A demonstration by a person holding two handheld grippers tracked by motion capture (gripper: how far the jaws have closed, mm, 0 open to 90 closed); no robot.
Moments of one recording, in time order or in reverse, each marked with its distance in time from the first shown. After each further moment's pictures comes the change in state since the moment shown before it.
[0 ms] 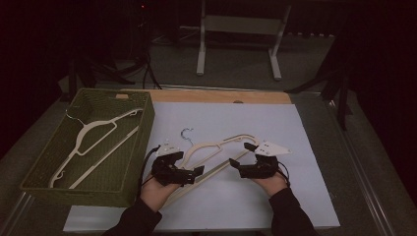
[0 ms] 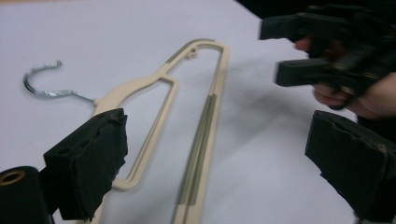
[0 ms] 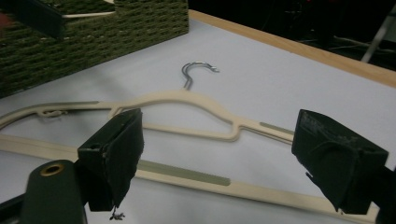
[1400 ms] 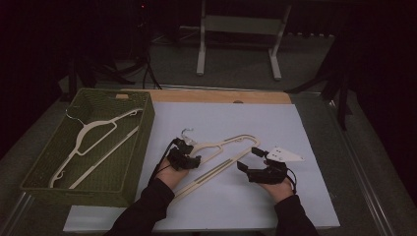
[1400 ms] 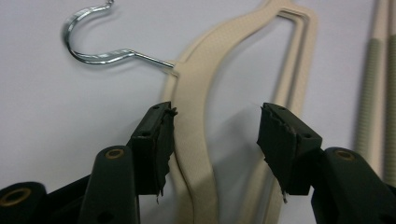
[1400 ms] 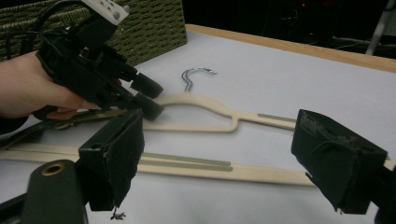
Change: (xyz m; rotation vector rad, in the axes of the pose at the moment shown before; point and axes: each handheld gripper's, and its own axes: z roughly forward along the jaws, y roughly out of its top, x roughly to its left) left arm 0.038 -0.005 0.089 0.270 0.287 0.117; right arm -0.006 -0.019 -0.022 -0.068 0.010 0.095
